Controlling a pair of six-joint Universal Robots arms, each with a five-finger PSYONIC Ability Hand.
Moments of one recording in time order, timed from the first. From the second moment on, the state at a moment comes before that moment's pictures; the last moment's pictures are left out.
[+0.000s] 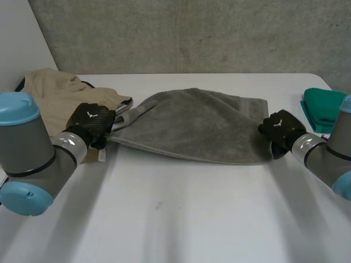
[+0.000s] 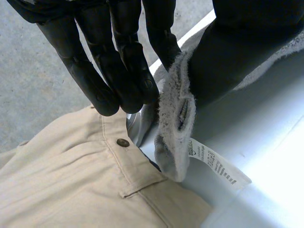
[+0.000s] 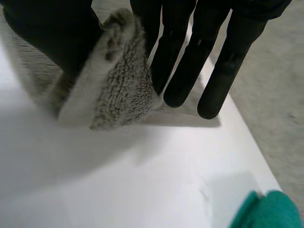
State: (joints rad) left arm 4.40 -1.97 -1.58 3.31 -1.48 3.59; right arm 1.71 -0.94 1.40 -0.10 1.24 2.30; left_hand 1.14 1.20 1.19 1.20 1.01; right_hand 1.13 1.17 1.19 1.19 0.99
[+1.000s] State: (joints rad) left arm 4.40 -2.12 -0.53 3.25 -1.54 3.70; right arm 1.67 -1.01 0.79 -0.36 1.48 2.68; left_hand 1.14 1.20 1.19 1.20 1.01; right_hand 1.13 1.17 1.19 1.19 1.02
